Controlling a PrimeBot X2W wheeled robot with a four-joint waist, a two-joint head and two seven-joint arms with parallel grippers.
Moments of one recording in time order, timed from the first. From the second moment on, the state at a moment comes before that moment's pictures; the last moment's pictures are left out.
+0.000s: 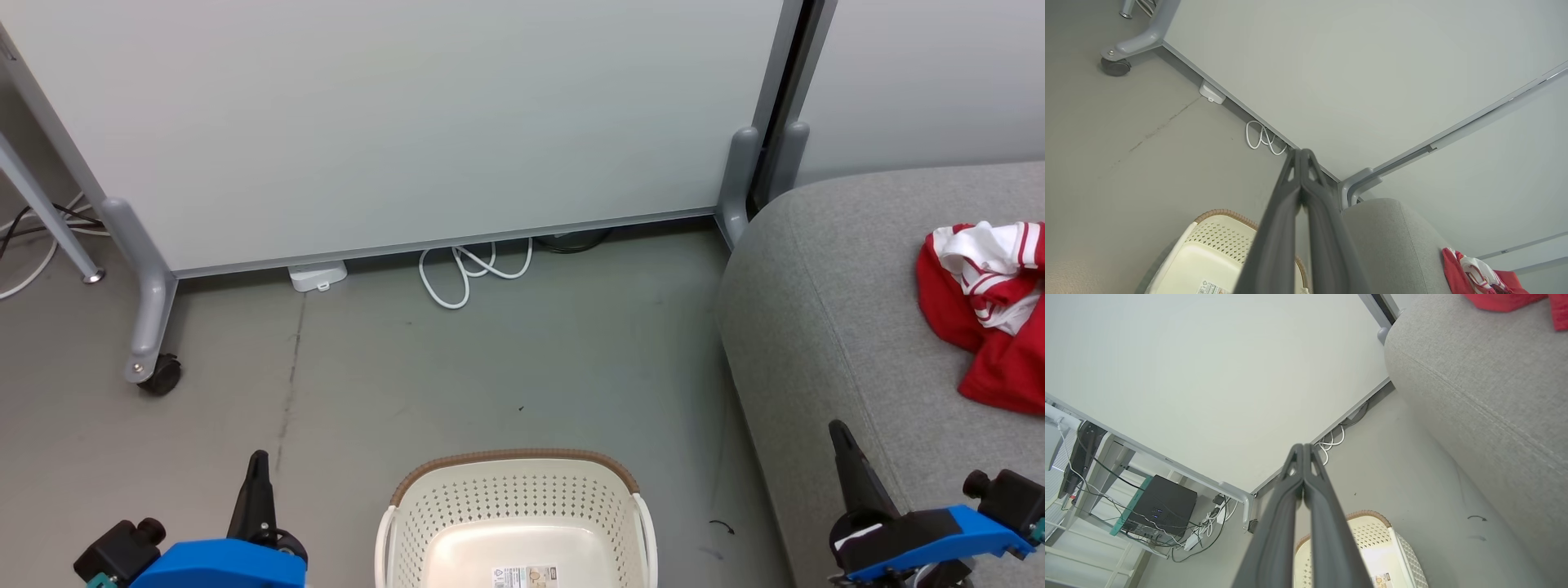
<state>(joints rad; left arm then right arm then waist) -0.03 0.06 0.01 0.37 -0.89 -0.13 -0.09 -0.03 -0.05 -0.06 0.26 0.82 0.13 0.01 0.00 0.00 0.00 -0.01</state>
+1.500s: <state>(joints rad) -0.07 0.06 0.07 0.29 -1.33 -0.13 0.04 -0.08 -0.05 -0.09 0.25 1.30 0.13 0.07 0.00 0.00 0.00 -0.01</state>
